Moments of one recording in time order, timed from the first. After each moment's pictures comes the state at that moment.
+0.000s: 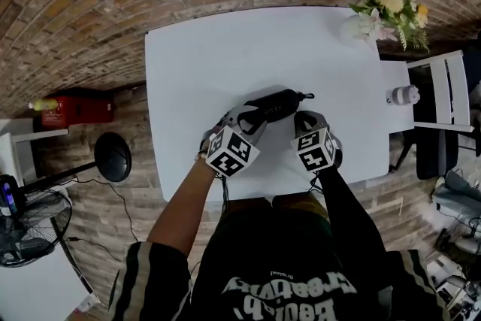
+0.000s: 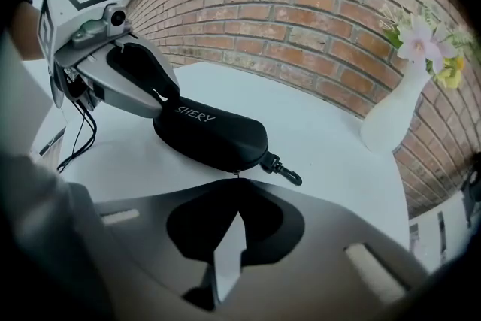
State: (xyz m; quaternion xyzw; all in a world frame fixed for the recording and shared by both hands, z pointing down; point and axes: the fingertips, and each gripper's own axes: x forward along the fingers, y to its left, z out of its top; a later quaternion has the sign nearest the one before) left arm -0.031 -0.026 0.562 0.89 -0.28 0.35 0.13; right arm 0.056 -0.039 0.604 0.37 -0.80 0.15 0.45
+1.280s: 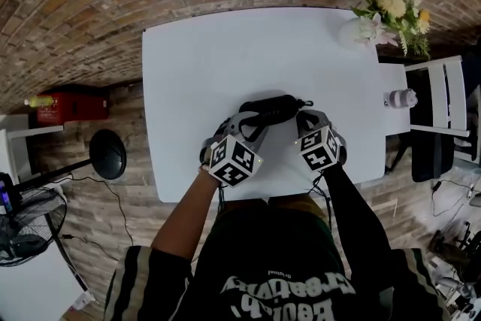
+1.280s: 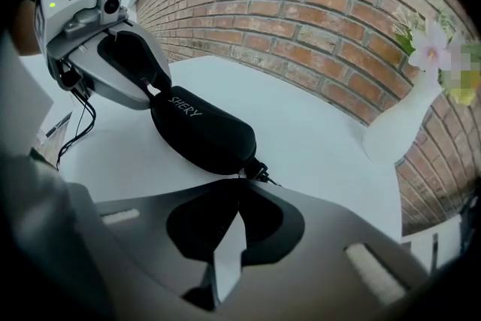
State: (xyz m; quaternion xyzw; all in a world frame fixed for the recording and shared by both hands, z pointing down) left arm -0.025 -0.018 0.556 0.88 -0.29 0.36 0.12; right arm 0.067 -0.047 0.605 0.33 -0.80 0.12 0.48
